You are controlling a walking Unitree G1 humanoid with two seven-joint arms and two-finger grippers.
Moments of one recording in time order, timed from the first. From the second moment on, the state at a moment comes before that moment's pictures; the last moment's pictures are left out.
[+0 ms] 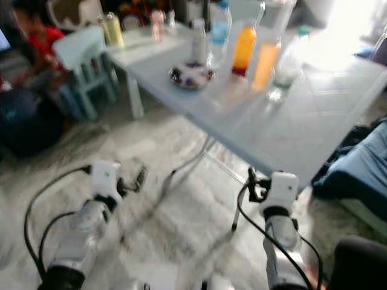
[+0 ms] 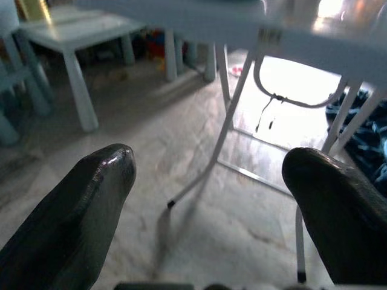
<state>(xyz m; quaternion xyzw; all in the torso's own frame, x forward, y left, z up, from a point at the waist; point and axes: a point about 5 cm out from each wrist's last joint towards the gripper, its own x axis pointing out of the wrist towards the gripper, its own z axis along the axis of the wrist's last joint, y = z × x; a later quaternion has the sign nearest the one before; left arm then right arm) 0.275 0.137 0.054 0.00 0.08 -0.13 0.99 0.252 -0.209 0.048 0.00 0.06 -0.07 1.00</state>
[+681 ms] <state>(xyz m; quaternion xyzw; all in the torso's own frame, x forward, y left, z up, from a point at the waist) 0.282 0.139 0.070 -0.01 0.05 -0.13 0.99 0.257 -0.200 0.053 0.00 0.04 -0.05 1.00</state>
